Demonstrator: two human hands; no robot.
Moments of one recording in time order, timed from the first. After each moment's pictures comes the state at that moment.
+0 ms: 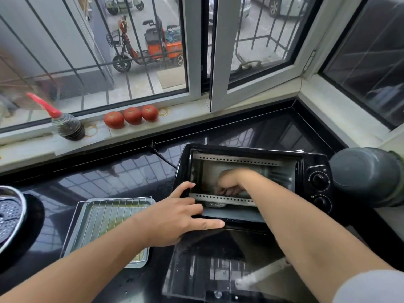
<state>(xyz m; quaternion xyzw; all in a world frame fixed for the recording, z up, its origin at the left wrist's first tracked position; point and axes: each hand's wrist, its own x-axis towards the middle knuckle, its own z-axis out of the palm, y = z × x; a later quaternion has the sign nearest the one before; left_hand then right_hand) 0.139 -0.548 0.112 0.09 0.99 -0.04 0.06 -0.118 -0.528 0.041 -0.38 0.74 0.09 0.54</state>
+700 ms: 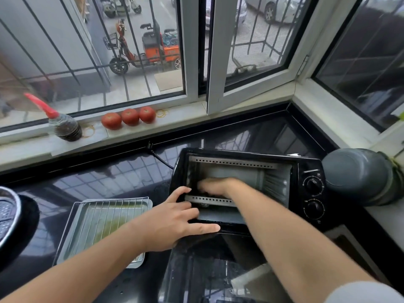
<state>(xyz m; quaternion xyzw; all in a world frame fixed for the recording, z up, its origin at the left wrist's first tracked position) 0.147 -0.540 0.100 0.10 0.99 -0.08 0.03 -0.084 -0.520 0.050 -0.42 0.72 0.02 0.55</state>
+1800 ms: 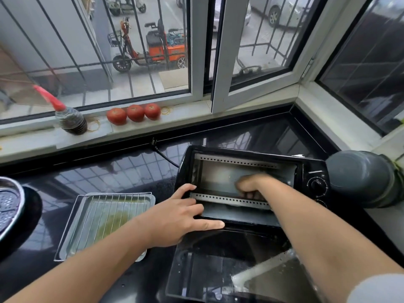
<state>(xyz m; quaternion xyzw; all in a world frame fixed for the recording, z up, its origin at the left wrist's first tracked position) 0.150 -0.534 0.100 0.08 0.99 -0.06 0.02 -0.146 -0.485 0.049 -0.36 0.80 0.16 0.46</state>
